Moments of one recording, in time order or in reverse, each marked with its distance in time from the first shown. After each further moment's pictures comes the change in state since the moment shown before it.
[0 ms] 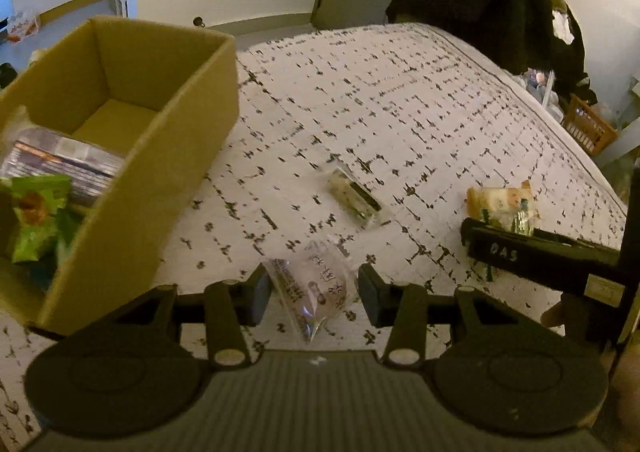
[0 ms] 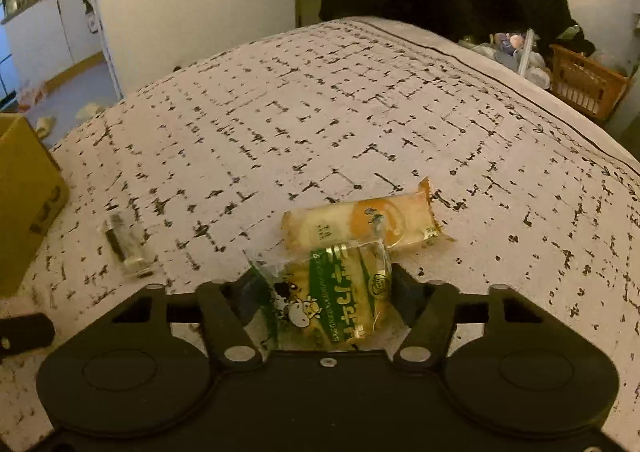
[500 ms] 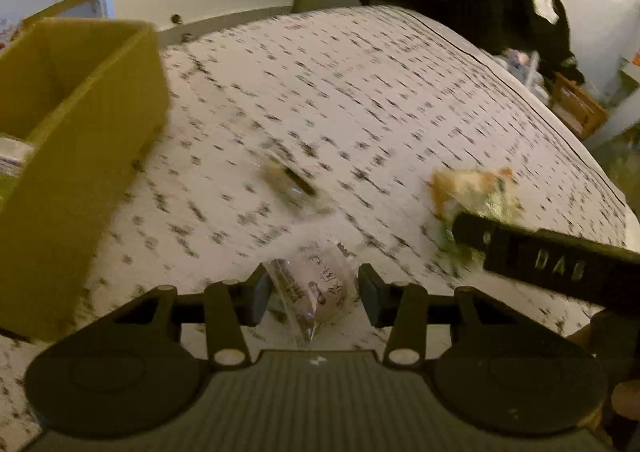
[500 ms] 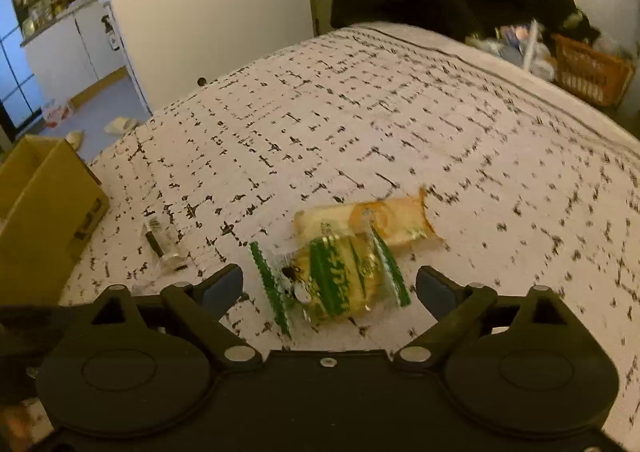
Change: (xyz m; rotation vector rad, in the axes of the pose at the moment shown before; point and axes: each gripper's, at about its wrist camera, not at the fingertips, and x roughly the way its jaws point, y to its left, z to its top) left arm 0.024 -0.038 -0.005 0.030 0.014 -0.012; right arm -0.026 -0.018 -0.004 0.031 -0.025 0.095
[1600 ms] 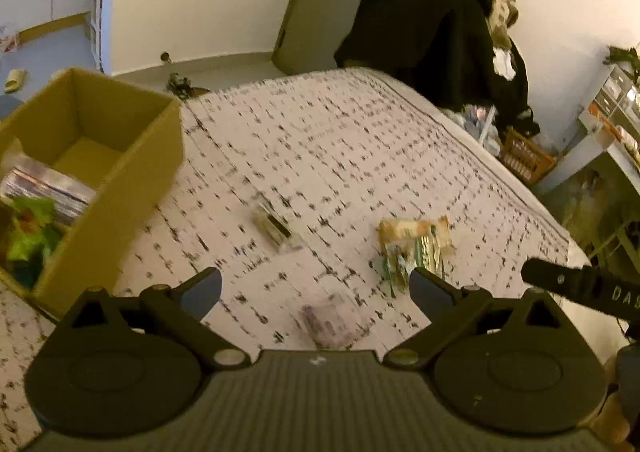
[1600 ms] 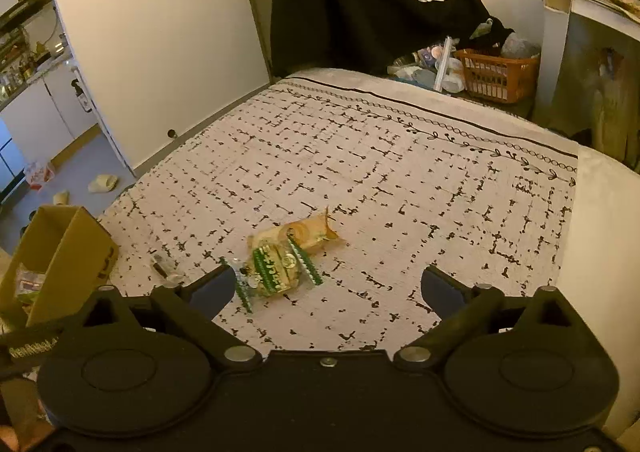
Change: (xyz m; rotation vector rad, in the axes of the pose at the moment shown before) left arm -0.071 -0.005 -0.005 -0.026 -0.123 -0.111; right arm -0.103 -0.054 -0.008 0.173 -0.071 -0.053
